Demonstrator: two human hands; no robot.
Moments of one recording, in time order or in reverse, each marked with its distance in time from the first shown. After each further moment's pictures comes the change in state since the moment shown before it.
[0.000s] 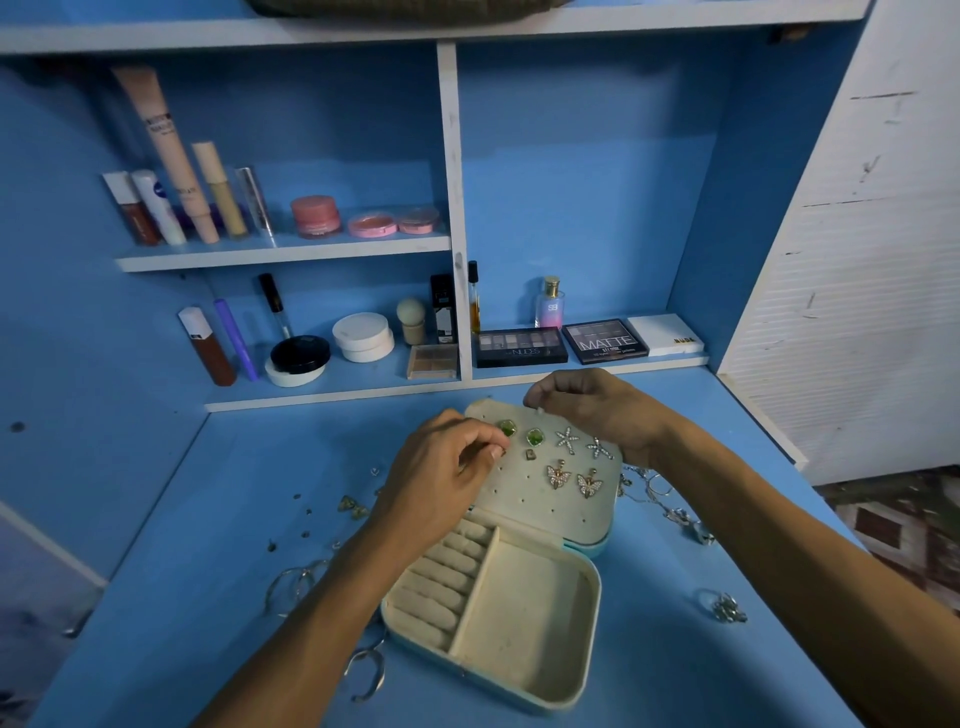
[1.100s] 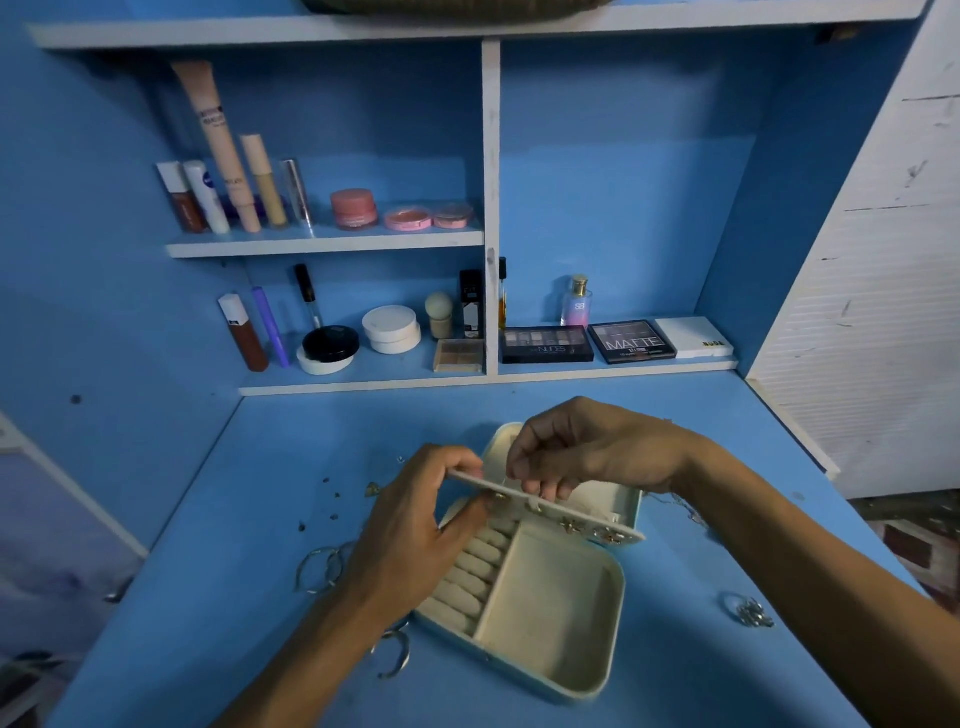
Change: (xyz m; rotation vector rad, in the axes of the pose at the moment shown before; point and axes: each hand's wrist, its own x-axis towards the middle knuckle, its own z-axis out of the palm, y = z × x) left_hand -0.062 -0.012 -0.017 -0.141 0.152 0.069; right_hand -0.026 -0.013 0.026 -0.190 -0.468 -0.153
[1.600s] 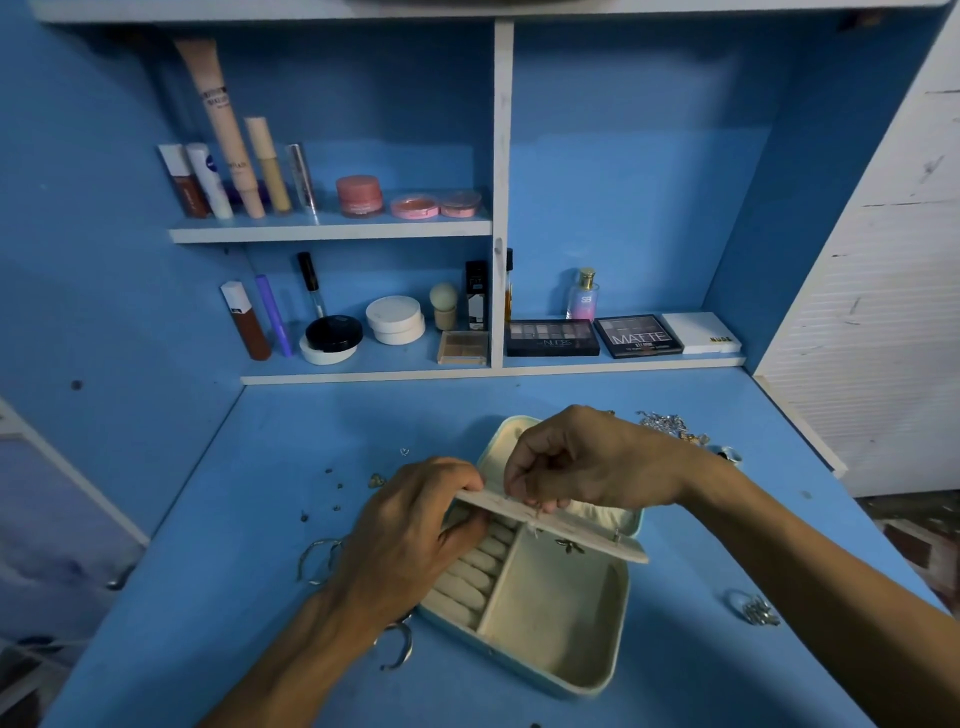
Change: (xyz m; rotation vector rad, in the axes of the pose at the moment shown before) left_hand -0.008 -0.016 -0.004 0.293 0.054 0.378; right_hand 0.000 -0.005 0.015 -0.314 0.030 -0.077
